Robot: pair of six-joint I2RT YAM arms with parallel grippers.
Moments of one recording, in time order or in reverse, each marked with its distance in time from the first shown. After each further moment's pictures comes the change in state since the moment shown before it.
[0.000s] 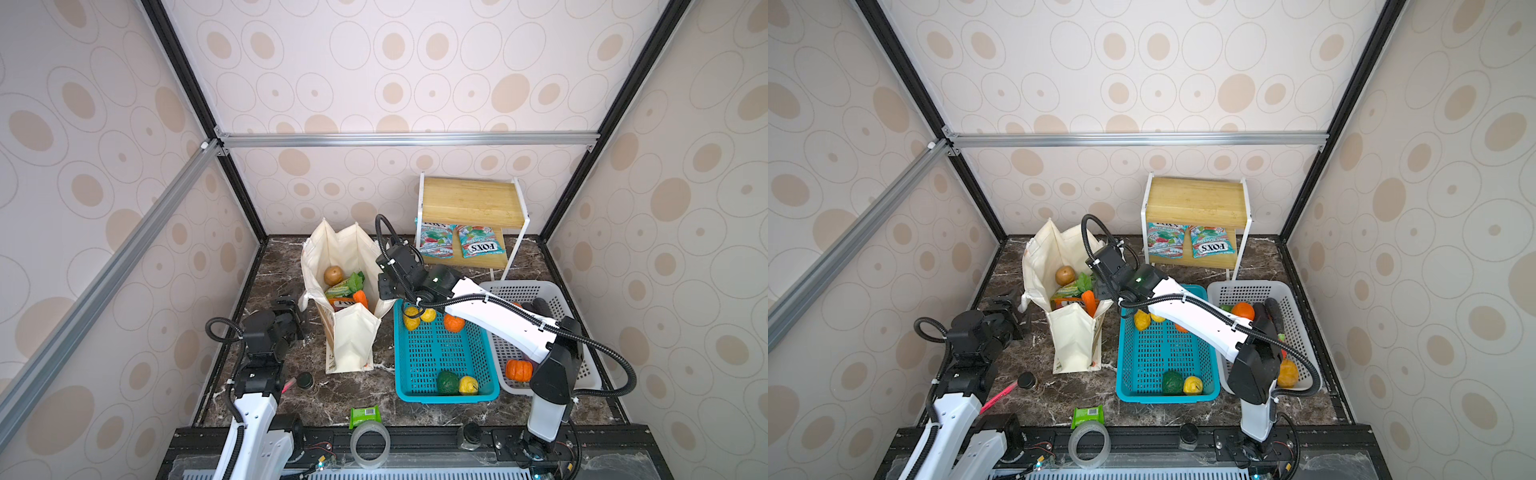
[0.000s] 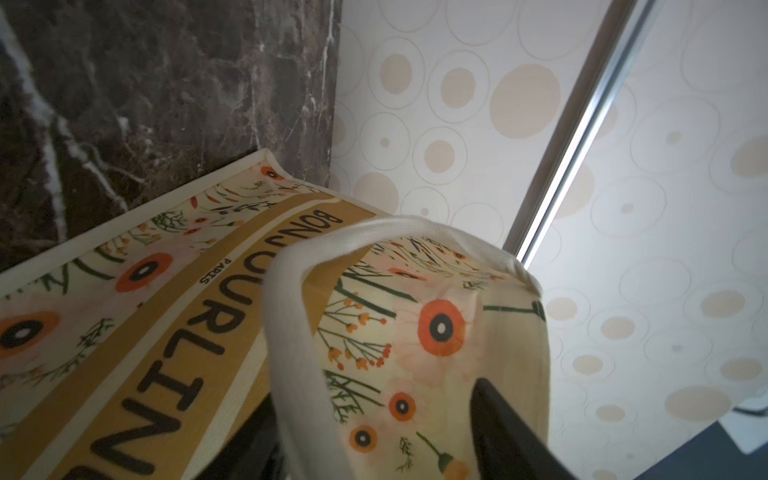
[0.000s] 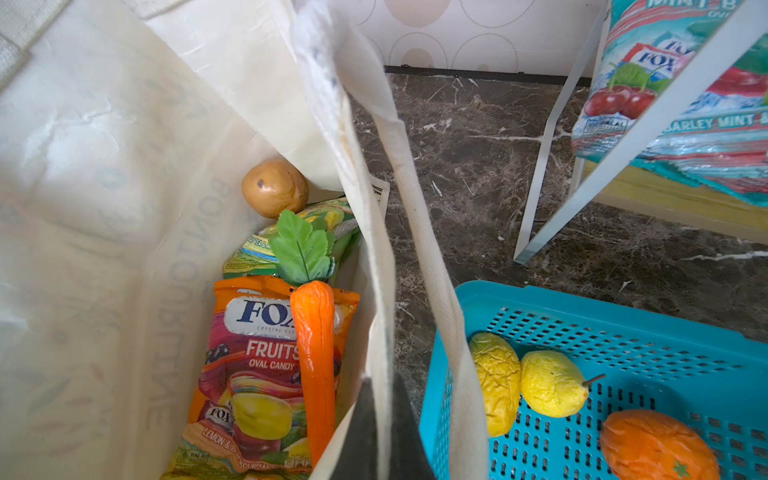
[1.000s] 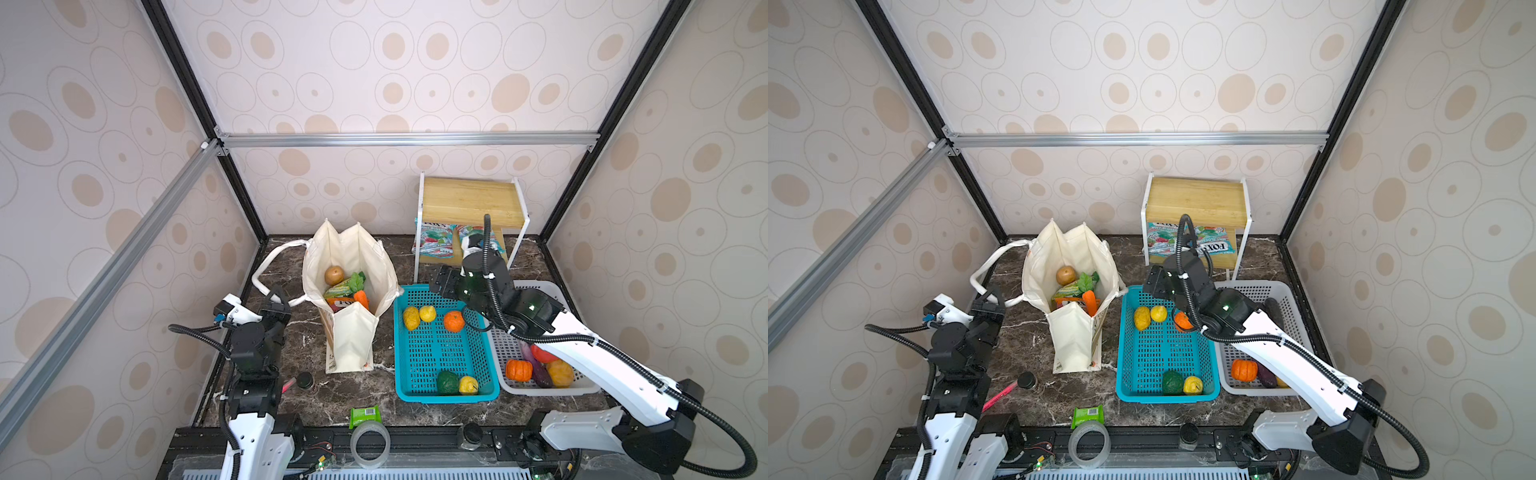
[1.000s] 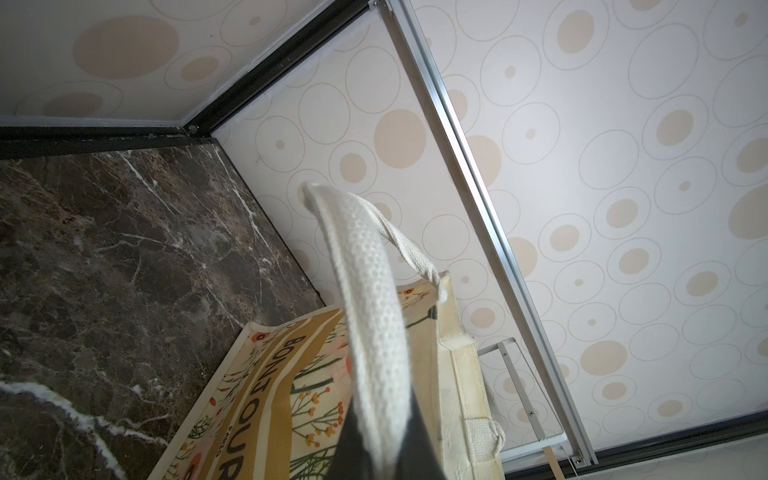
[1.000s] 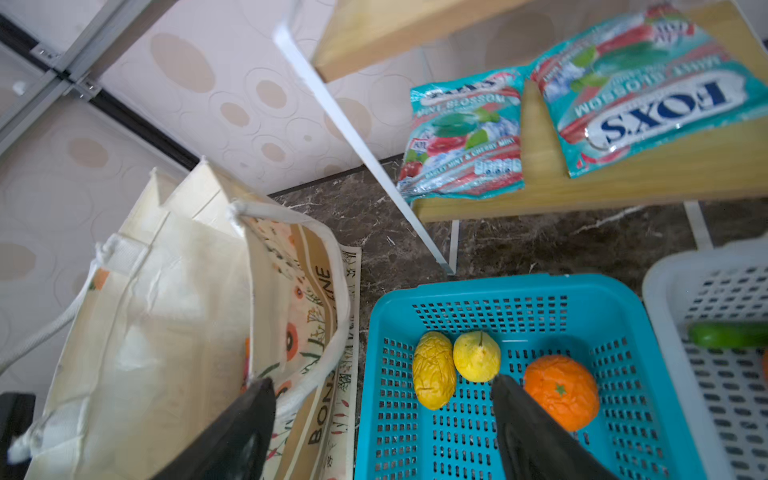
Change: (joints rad) left arm 0.000 -0.159 0.049 -0.025 -0.206 0.698; right arm -0.179 -0.583 -0.537 0.199 -0.054 0.180
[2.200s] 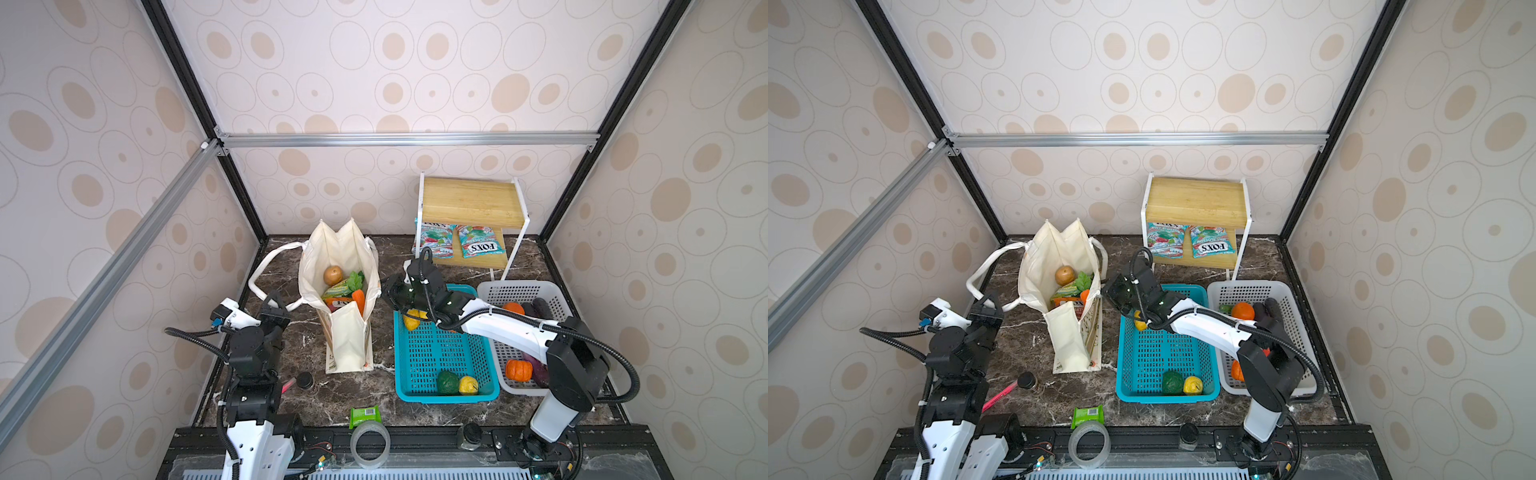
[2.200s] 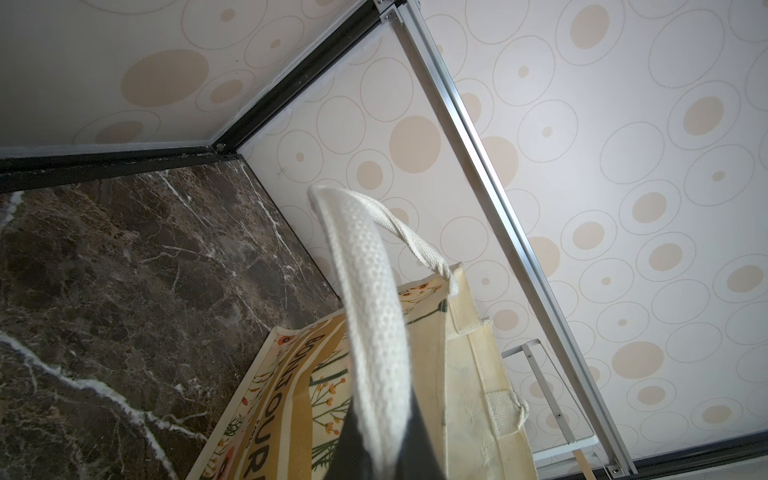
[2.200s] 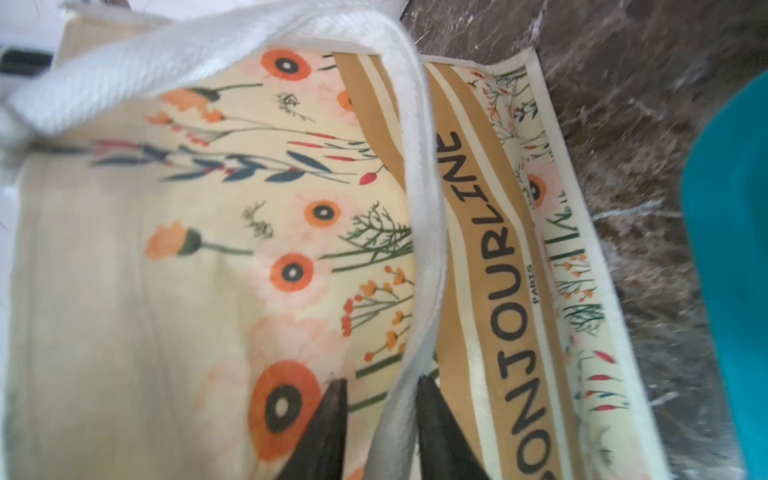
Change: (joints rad) left arm 0.000 -0.042 0.004 -0.084 -0.030 0.051; right arm 0.063 0.483 -0.023 0.655 -0.470 0.630
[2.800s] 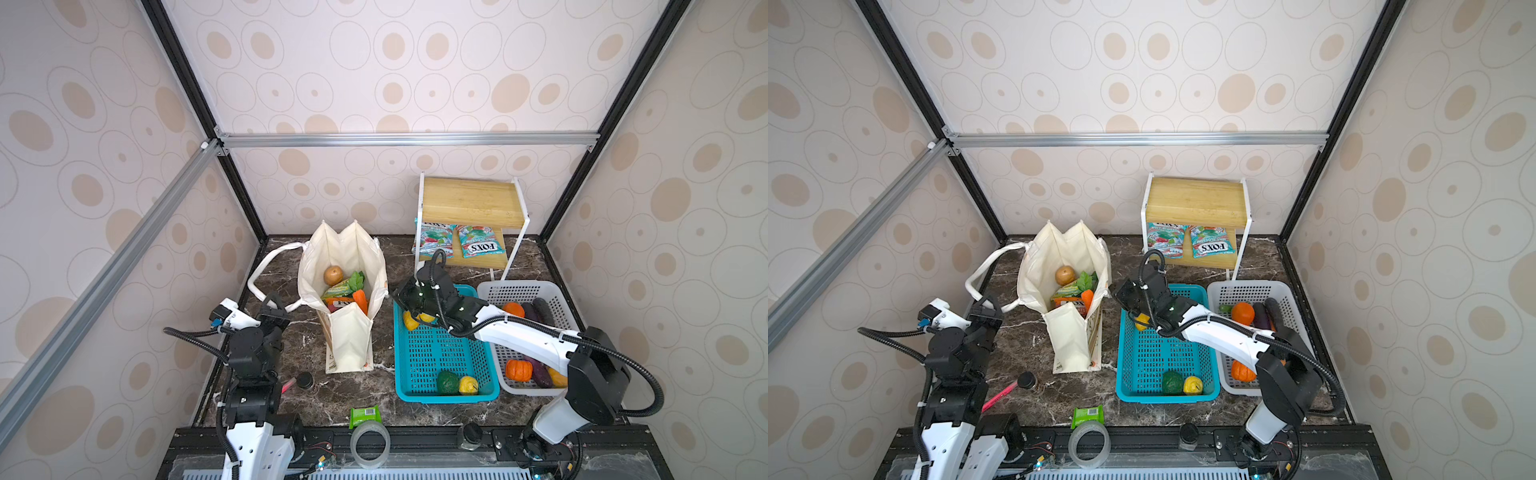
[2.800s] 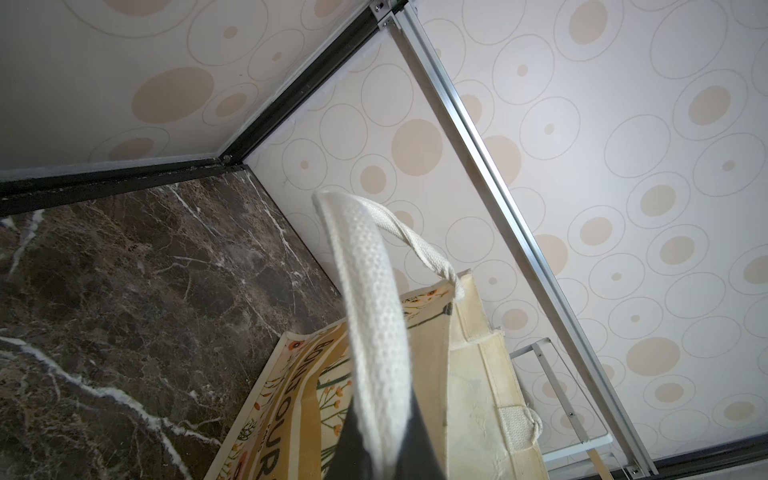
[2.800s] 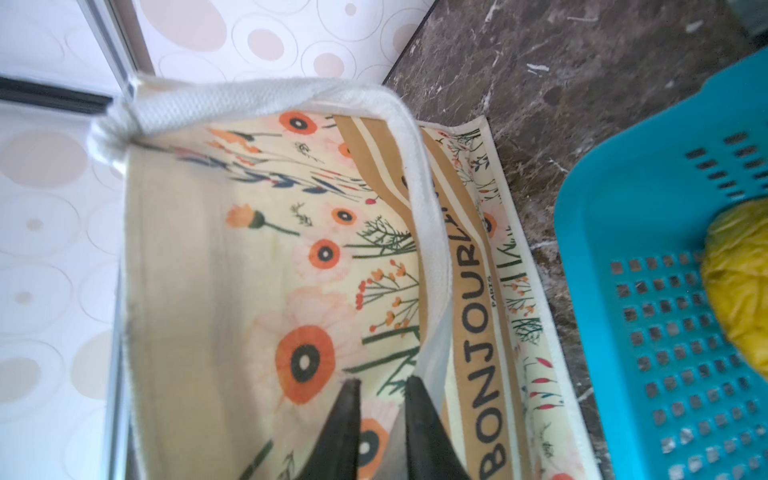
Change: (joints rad) left arm 0.000 -0.014 0.005 -0.018 -0.028 0.043; right arm -0.001 -0.135 -0.087 -0.079 0.135 -0.082
